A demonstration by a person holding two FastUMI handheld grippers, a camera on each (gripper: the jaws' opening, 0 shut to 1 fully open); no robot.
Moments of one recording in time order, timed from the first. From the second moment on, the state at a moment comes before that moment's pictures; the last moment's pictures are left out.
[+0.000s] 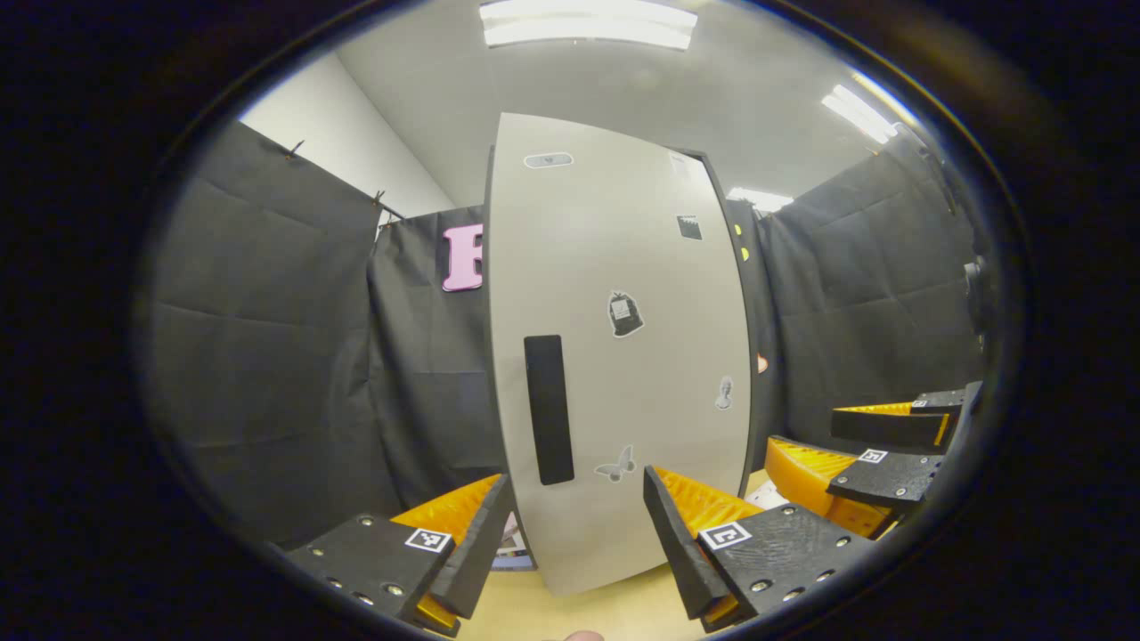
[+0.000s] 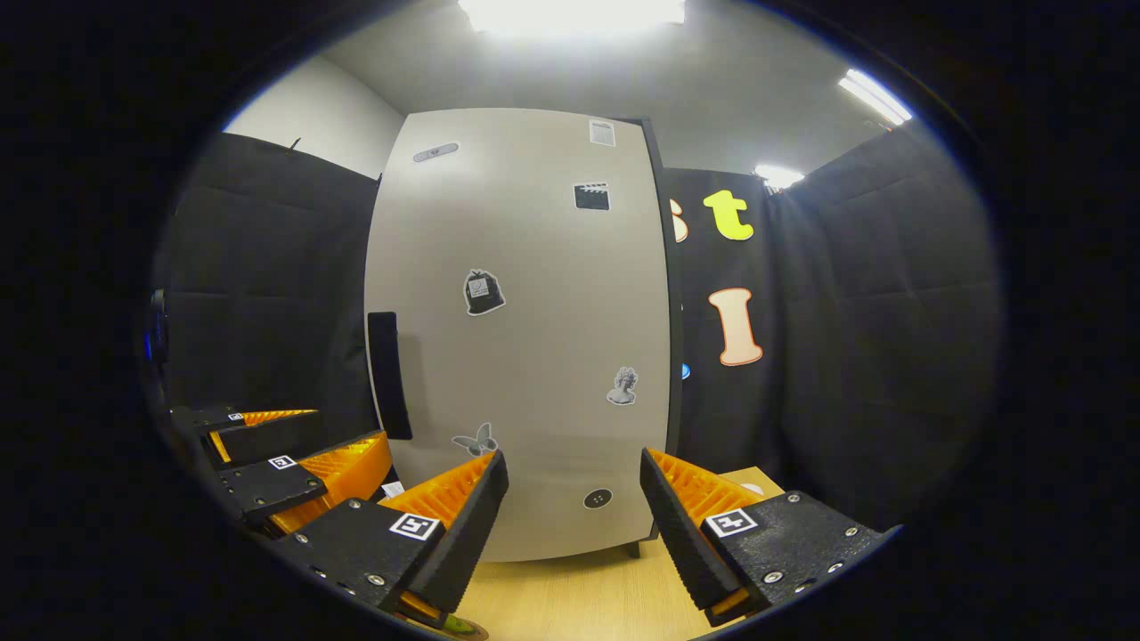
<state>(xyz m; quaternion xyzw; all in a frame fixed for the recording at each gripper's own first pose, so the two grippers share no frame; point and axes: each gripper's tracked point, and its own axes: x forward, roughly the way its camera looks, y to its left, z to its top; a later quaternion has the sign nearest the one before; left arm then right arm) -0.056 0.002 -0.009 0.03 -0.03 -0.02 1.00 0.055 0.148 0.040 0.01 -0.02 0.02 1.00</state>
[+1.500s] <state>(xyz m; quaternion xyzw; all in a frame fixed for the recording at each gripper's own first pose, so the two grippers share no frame) -0.053 -0.005 -0.019 0.01 -0.03 -0.03 1.00 0.051 0.142 0.033 0.01 -0.01 0.02 1.00</state>
